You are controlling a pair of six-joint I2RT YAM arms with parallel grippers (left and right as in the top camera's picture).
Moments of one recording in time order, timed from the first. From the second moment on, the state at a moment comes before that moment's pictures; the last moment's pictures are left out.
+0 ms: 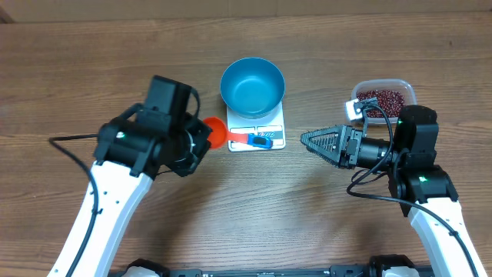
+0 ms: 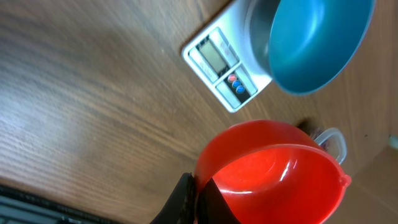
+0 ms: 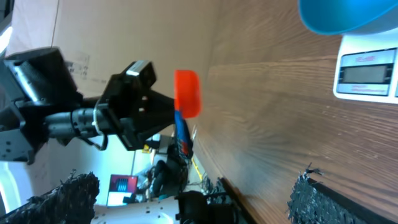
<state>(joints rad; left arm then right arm) -0.36 1.33 1.37 -1.20 0.18 -1.34 0.04 1.08 0.73 -0.21 -1.21 0.73</state>
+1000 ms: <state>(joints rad) -0.59 1.37 1.37 -1.07 0.20 -1.67 0.08 1.08 0.73 -0.20 -1.19 0.76</state>
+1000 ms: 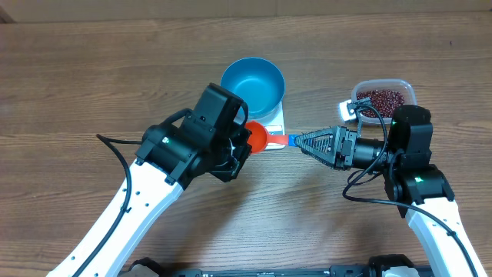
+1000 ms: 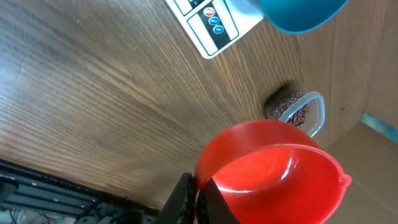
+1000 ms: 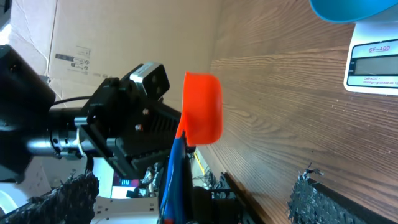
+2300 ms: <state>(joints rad) -0.65 1.38 1.37 -1.04 0.17 -1.83 0.09 1.08 0.73 -0.15 -1.23 0.81</state>
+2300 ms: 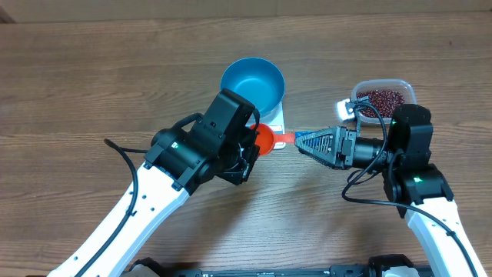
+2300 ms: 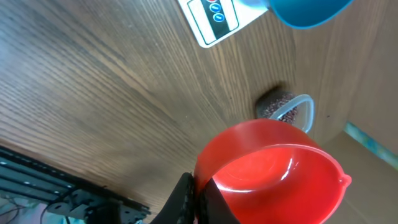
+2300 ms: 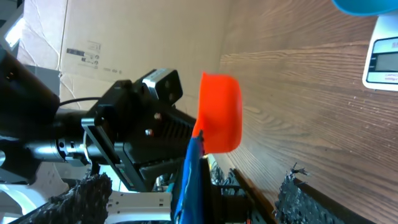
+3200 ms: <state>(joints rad) -0.66 1.44 1.37 -1.01 0.18 -1.83 0.09 1.08 0.73 -0.12 -1.09 0.82</state>
